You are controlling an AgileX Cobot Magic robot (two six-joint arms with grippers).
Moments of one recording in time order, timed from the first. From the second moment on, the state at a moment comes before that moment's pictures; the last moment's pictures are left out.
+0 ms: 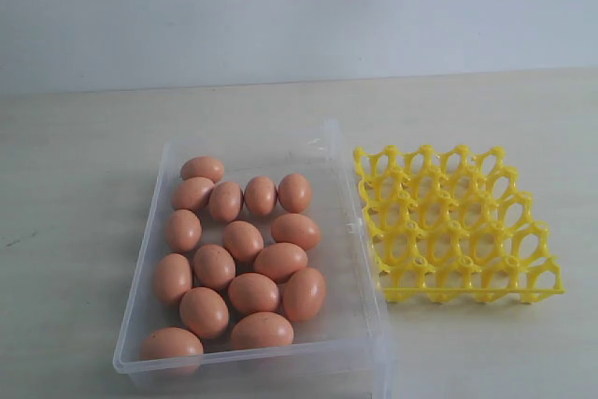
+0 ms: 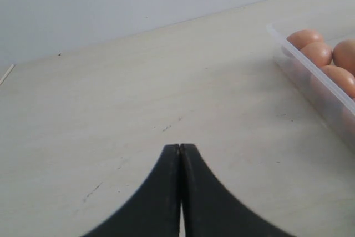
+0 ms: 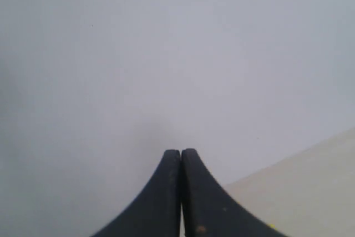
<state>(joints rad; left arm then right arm) -0.01 0.01 0.00 -0.05 0.37 0.24 0.06 0.01 -0.06 0.41 -0.06 0.06</state>
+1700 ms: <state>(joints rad) -0.01 0.01 0.00 -0.05 0.37 0.24 0.49 1.32 -1.13 0.23 0.78 -0.21</state>
